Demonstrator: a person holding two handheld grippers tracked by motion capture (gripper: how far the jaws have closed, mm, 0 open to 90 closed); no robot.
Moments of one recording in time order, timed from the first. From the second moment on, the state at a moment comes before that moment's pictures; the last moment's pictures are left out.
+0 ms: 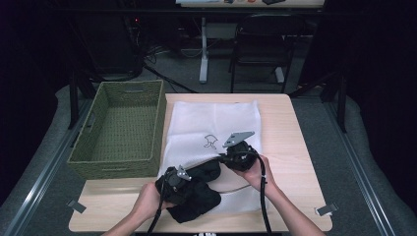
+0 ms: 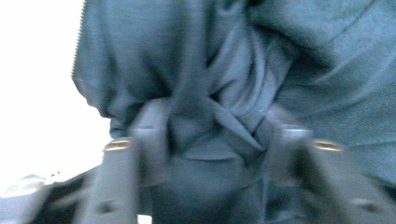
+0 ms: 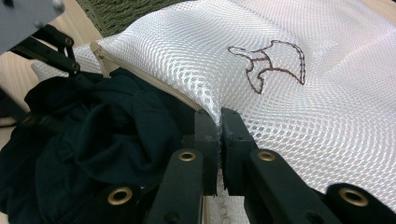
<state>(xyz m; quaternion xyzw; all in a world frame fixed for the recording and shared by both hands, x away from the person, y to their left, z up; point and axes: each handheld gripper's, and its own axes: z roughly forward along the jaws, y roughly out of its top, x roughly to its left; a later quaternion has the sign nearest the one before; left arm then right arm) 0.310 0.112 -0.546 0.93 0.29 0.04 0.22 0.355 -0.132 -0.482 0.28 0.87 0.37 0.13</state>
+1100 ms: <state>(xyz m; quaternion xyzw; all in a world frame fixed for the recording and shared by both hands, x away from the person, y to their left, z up) 0.296 0.106 -0.511 0.91 0.30 0.05 0.29 0.353 -0.133 -0.480 0.29 0.87 0.39 0.11</state>
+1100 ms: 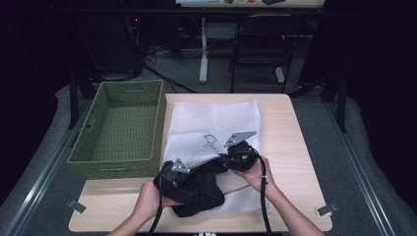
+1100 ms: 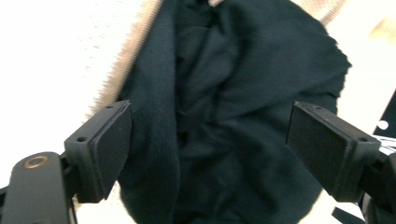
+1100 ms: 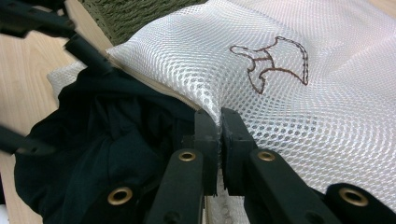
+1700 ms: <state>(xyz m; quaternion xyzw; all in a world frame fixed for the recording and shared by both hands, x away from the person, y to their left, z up) 0.296 0.087 -0.556 0.91 0.30 0.05 0.27 0.354 -0.130 -0.485 0.29 0.87 0.38 0.10</state>
